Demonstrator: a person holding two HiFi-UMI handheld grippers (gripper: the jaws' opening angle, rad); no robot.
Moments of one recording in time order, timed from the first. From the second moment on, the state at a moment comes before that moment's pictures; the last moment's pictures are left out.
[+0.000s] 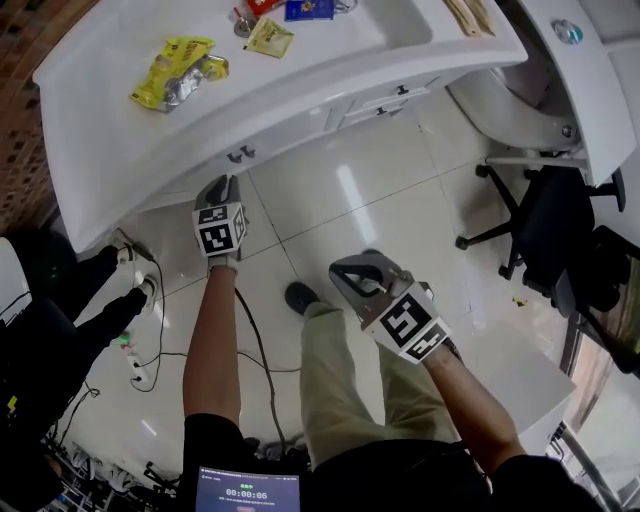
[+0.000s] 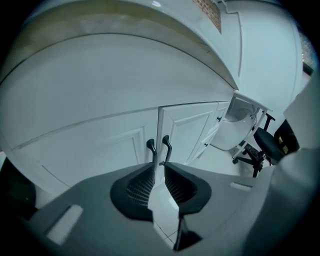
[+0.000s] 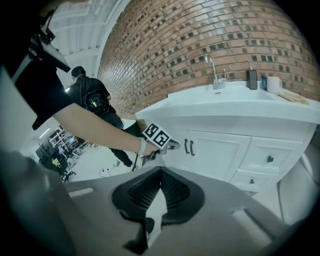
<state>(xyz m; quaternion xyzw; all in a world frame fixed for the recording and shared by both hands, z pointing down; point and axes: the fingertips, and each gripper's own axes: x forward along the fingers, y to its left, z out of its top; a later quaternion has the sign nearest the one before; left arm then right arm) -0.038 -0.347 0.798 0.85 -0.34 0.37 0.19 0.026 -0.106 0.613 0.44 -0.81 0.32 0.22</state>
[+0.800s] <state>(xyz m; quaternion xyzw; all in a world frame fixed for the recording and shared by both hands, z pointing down) -0.008 -0.377 0.819 0.83 -0.36 0.37 0.21 0.072 -0.071 0.642 0.48 -0.76 0.37 0.21</state>
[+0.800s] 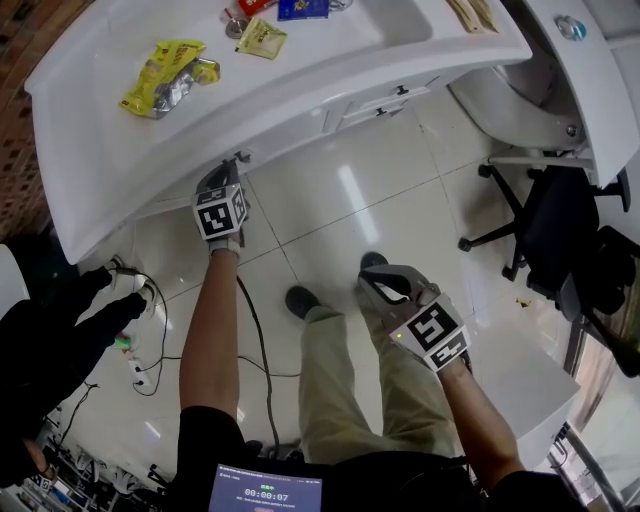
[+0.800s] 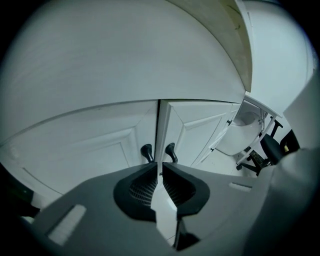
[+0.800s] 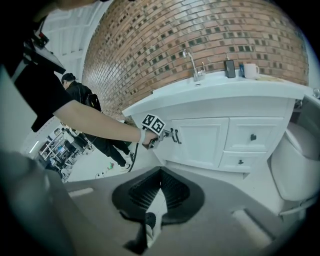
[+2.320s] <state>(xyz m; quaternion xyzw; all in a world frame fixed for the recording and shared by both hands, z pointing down) -0.011 -0.381 0.839 0.82 -0.37 0.39 0.21 0.072 -0.048 0.661 0.48 -0.75 0.39 0.22</state>
